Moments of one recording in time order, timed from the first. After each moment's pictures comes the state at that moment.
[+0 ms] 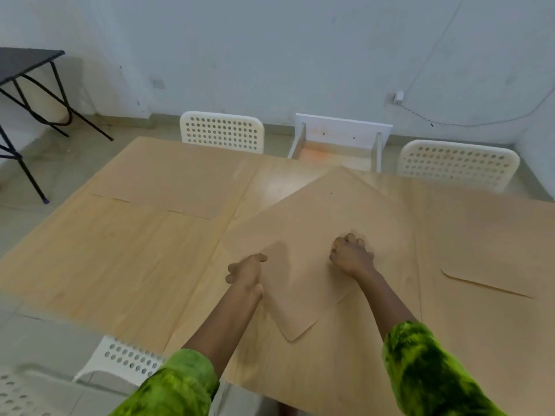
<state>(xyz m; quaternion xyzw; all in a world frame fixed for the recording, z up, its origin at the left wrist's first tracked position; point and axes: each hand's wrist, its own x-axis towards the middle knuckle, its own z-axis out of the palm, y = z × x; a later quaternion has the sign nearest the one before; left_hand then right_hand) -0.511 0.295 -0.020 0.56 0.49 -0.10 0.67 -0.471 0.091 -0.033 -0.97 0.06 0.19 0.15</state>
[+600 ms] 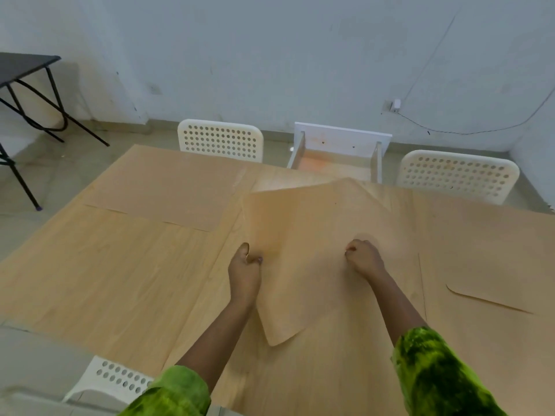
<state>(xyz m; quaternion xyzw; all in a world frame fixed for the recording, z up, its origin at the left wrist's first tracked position) -0.502 0.310 -0.006 0.73 0.21 0.03 0.65 -0.441 0.073 -0.031 -0.93 0.16 0.14 0.29</state>
